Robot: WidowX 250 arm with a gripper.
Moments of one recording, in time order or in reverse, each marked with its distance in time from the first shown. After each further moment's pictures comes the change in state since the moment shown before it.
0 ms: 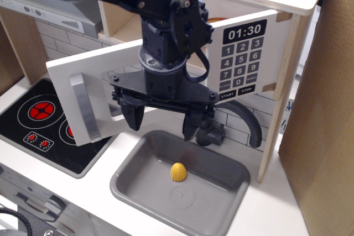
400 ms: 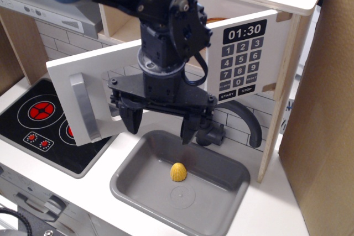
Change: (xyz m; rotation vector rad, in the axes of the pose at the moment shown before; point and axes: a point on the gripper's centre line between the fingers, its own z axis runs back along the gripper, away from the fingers) arm -0.002 0.001 -0.005 0.010 0.013 0.000
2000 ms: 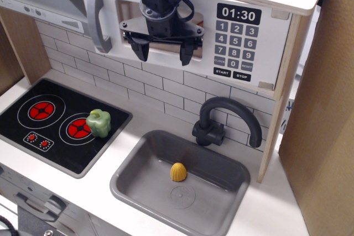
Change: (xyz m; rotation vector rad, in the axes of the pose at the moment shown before) arm 0.135 0.030 -0.035 -0.033 -0.273 0.086
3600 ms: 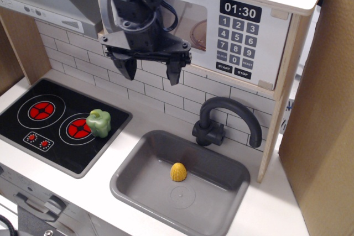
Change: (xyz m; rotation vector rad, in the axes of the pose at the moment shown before) arm -0.045 0.005 0.040 -0.088 0.081 -0.069
